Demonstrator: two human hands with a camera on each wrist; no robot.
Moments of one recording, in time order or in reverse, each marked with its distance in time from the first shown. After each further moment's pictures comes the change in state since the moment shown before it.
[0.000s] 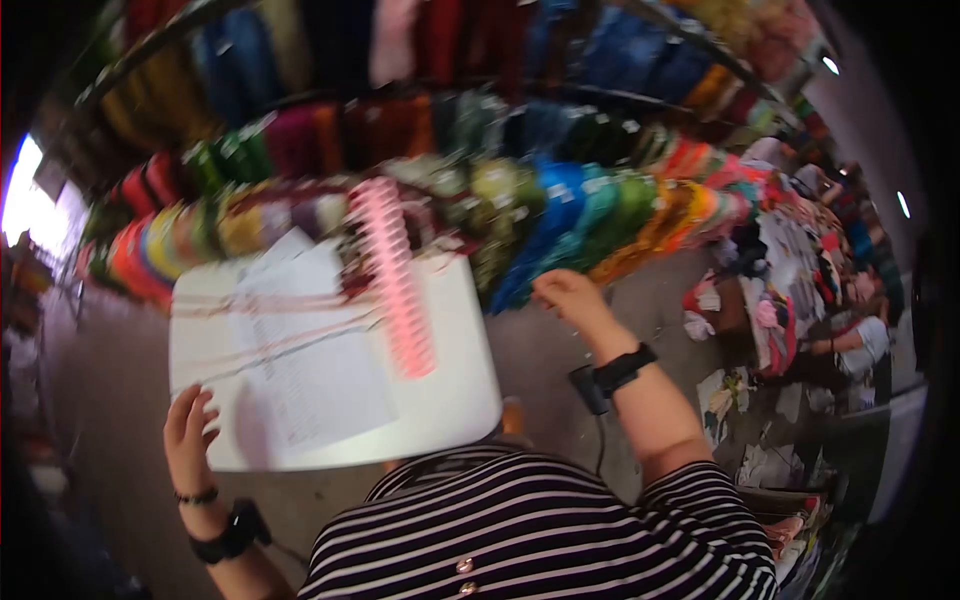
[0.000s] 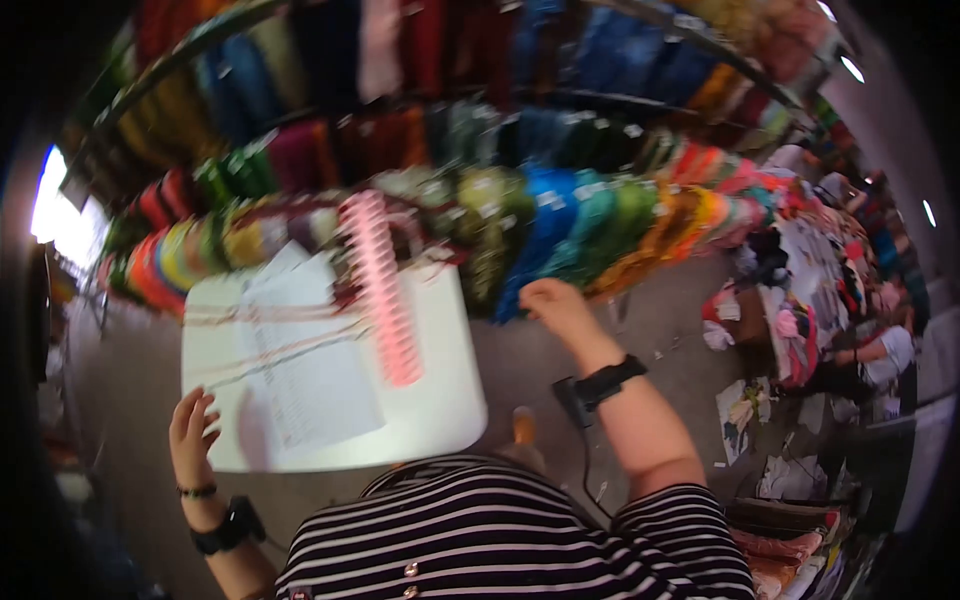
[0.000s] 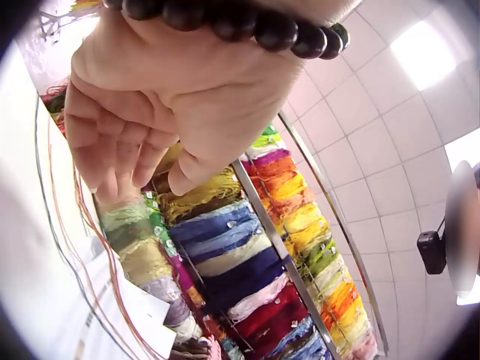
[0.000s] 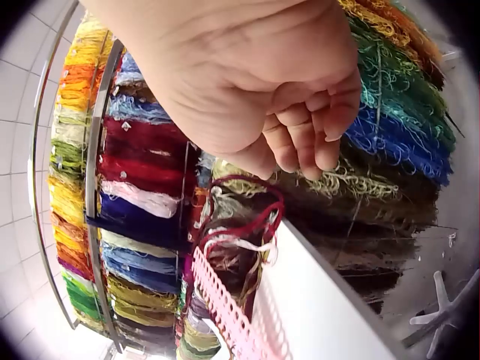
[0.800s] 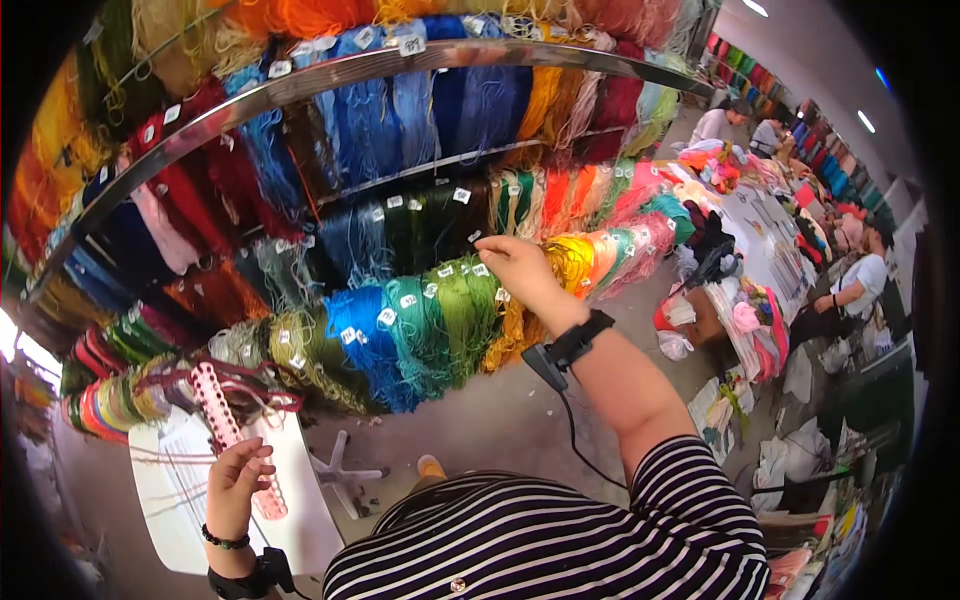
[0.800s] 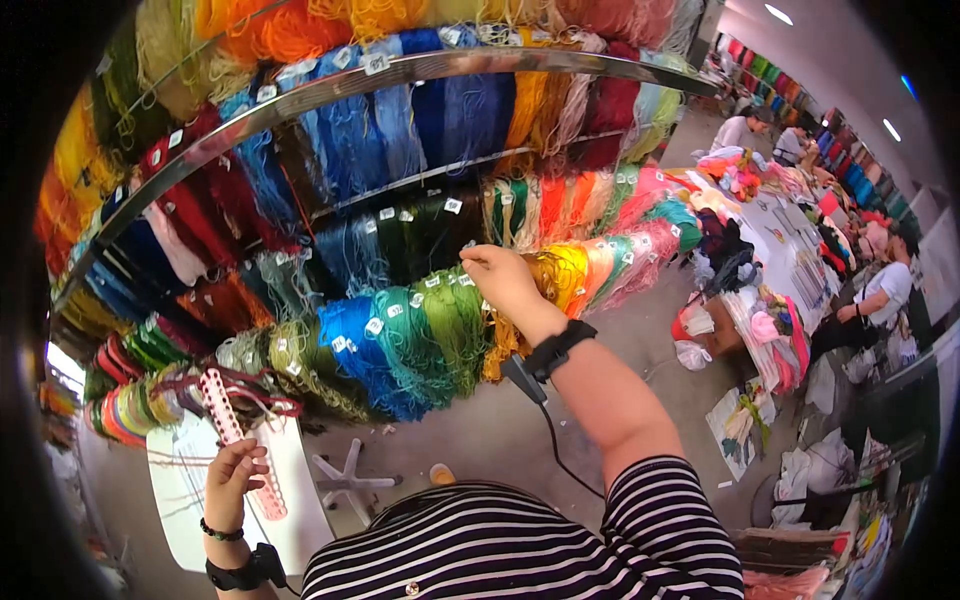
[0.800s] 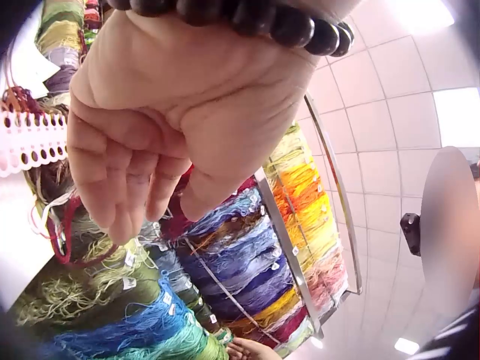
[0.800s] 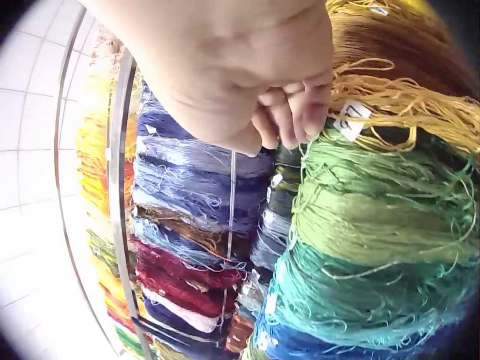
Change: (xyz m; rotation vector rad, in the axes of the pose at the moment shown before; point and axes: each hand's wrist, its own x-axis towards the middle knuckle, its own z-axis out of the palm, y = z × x) left_hand -0.055 0.149 0.339 0.037 -0.522 0.106; right_hand 0.159 -0.028 -0.292 -0.194 0.251 -0.460
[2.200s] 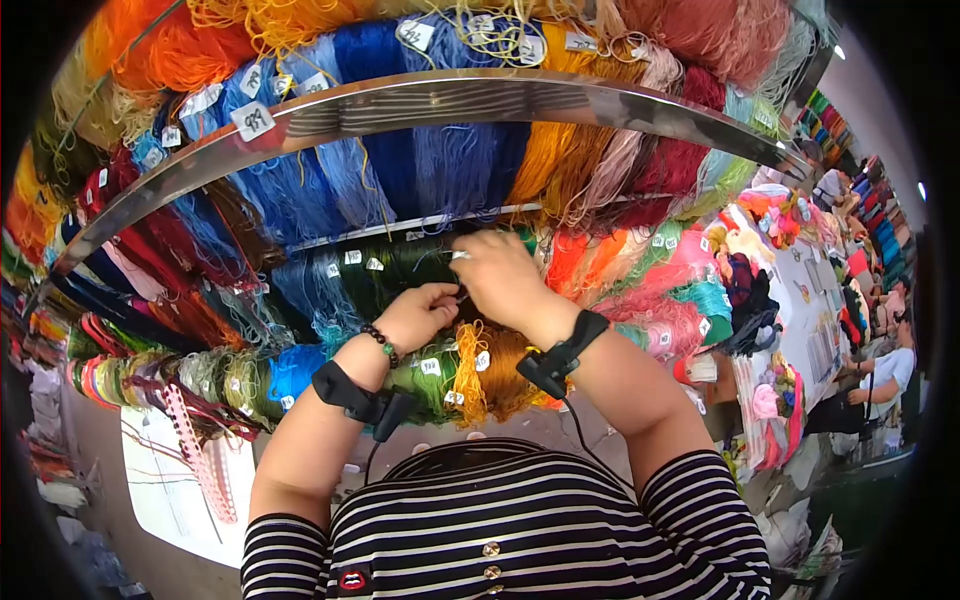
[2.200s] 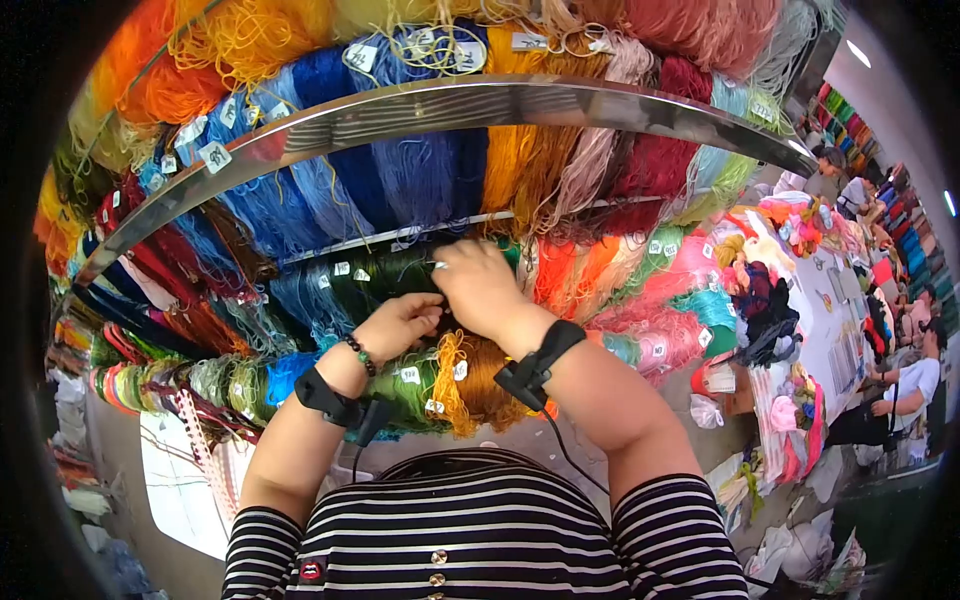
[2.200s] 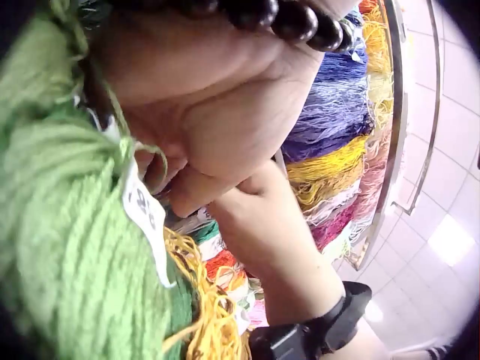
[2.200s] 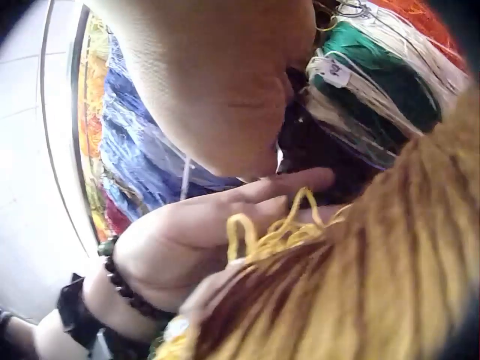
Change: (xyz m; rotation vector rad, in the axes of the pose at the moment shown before) left_hand 0.324 0.103 0.346 0.180 -0.430 0.199; right_hand 0.142 0.046 -0.058 -0.653 -0.128 -0.813
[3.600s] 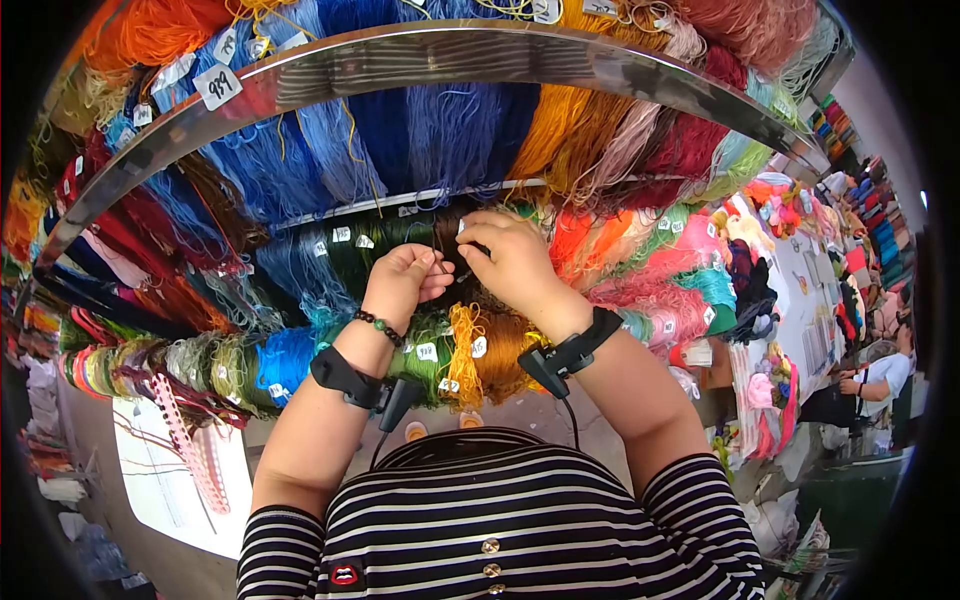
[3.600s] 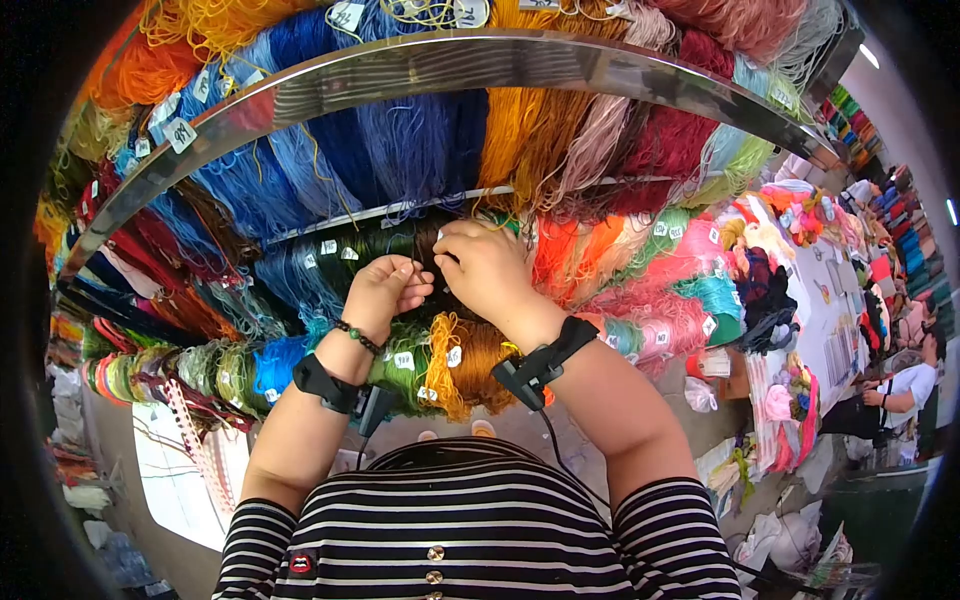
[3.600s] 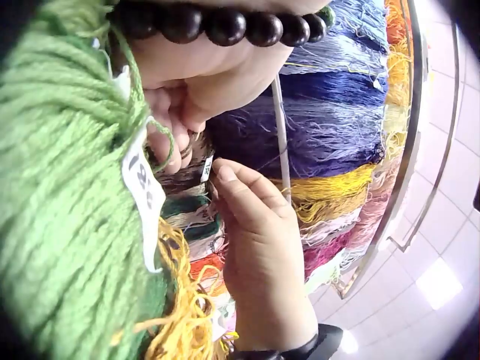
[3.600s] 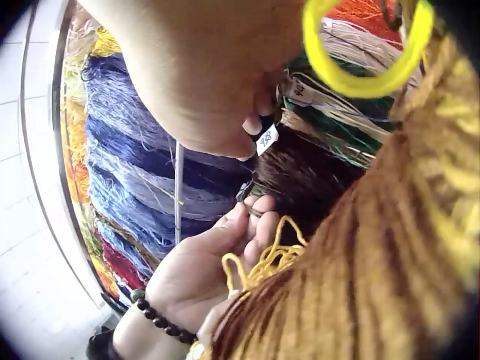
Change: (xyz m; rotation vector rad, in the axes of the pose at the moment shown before) left_hand 0.013 0.000 0.005 -0.623 0.277 -0.104; right_hand -0.008 0.003 0.004 0.327 0.198 0.292
